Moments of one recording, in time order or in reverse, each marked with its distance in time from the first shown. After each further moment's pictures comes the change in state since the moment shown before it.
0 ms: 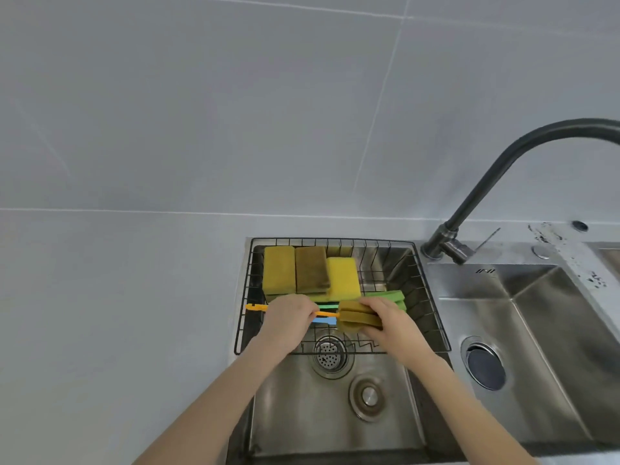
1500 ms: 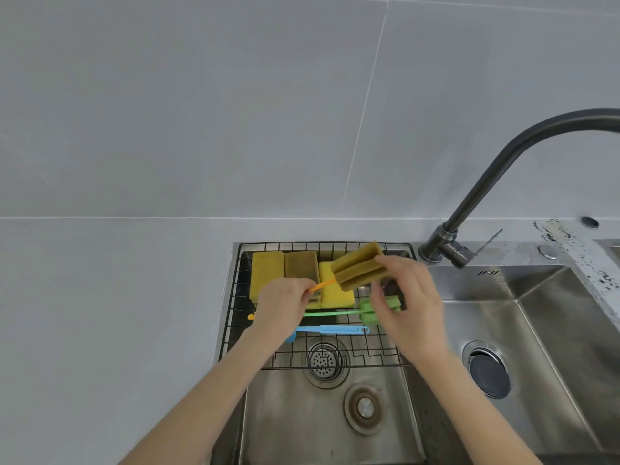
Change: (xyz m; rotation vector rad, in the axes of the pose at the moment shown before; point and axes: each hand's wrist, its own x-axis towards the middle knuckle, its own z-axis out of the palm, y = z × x) left_hand 0.031 0.016 -0.025 -0.214 0.190 -0.083; right_hand 0.002 -0.027 -0.051 0.123 0.770 -0.337
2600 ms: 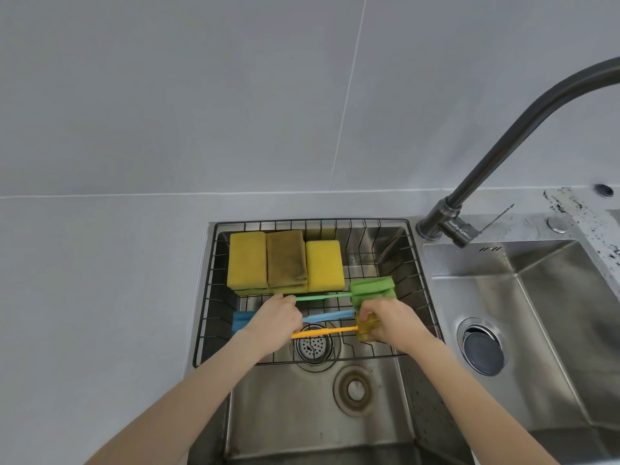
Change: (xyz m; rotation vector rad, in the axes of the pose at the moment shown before) left_hand 0.007 -0.038 0.077 0.581 -0.626 0.373; right_hand -0.040 0.103 0.045 -0.289 -1.106 0.370
